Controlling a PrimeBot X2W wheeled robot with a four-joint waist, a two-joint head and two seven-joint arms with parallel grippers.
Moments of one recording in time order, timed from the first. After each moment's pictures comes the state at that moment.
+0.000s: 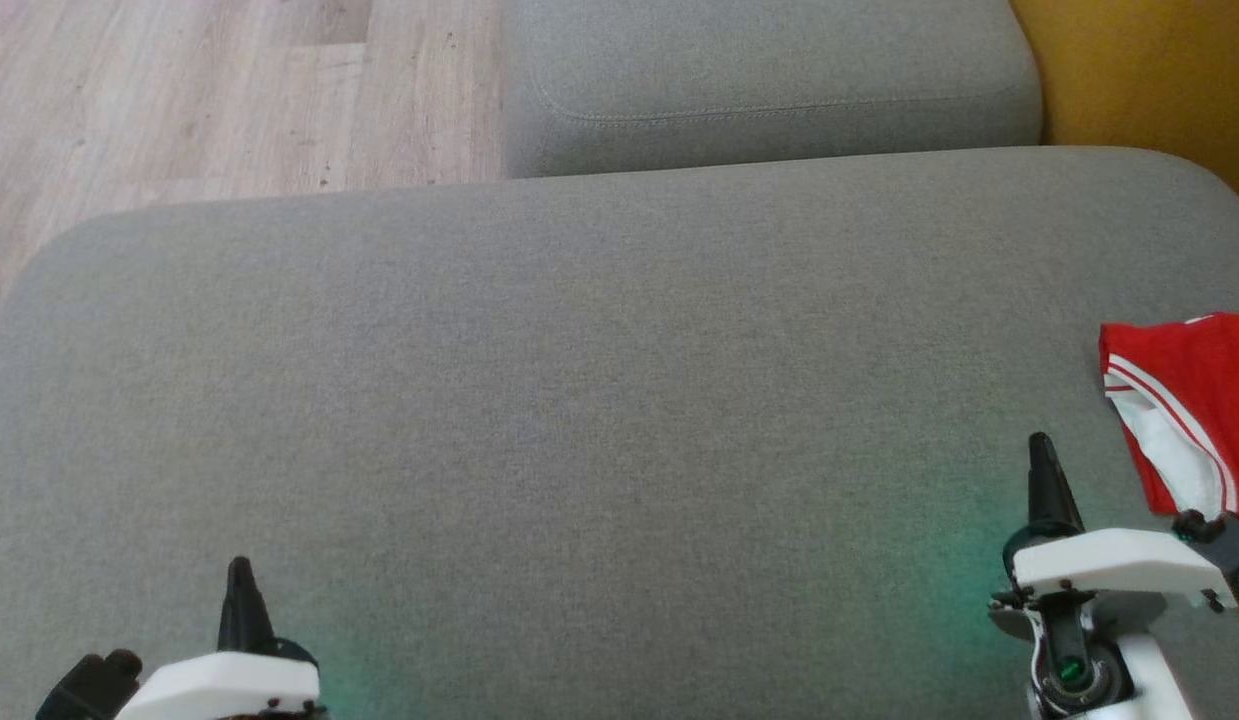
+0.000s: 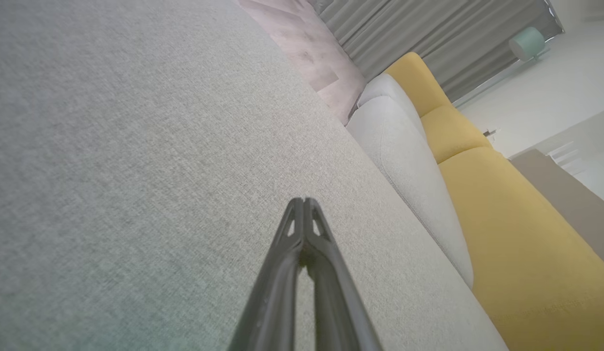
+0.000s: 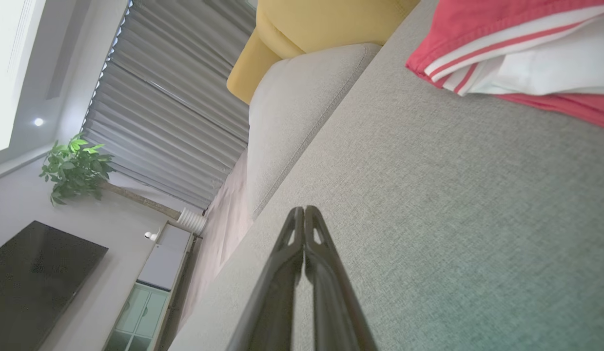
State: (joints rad) left arm 0.00 0.04 0.03 0.39 -0.93 -0.06 -0.06; right arm -0.13 -0.04 -0.03 0.48 0.95 0.13 -0.06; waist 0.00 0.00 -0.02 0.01
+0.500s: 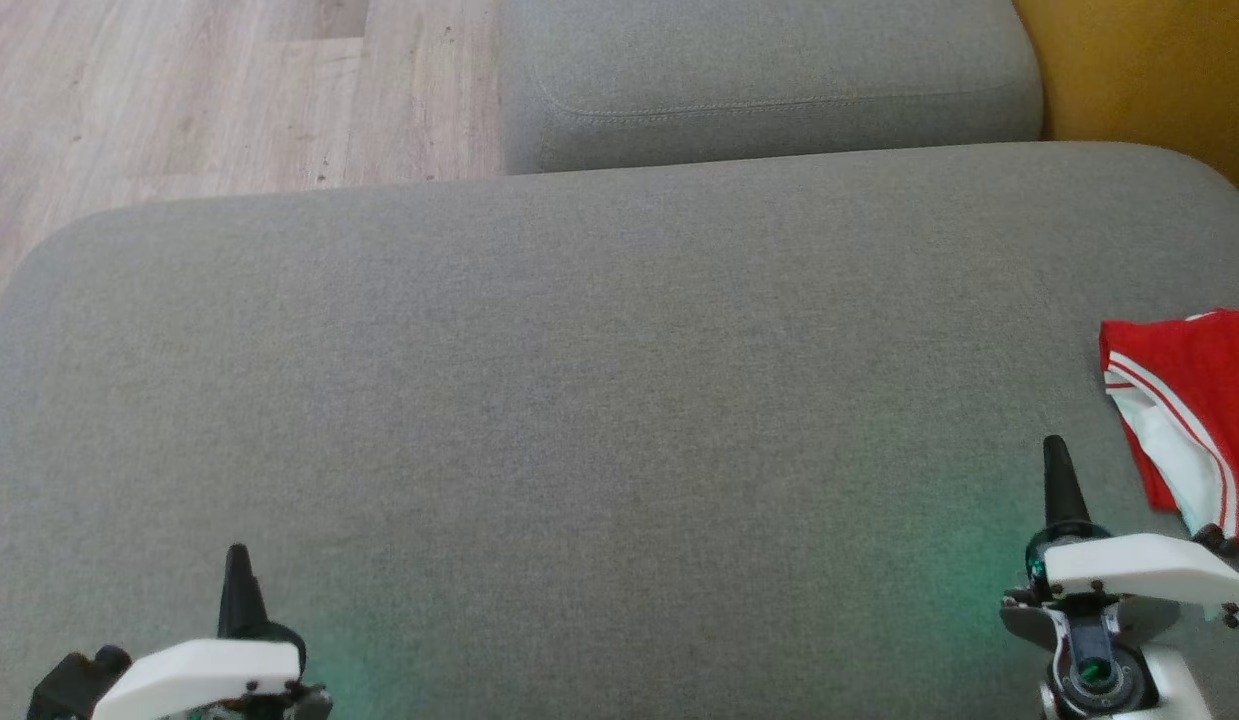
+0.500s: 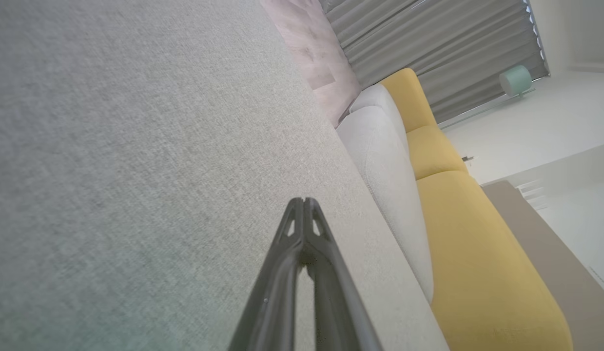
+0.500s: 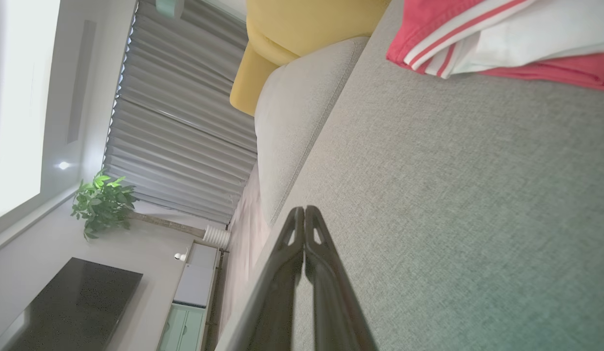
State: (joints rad) left arm -0.01 0.04 0.04 0.36 -1.11 -0.07 -0.02; right arm -0.11 -0.04 -0.06 0.43 1.12 0.13 -0.01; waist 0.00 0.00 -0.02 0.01
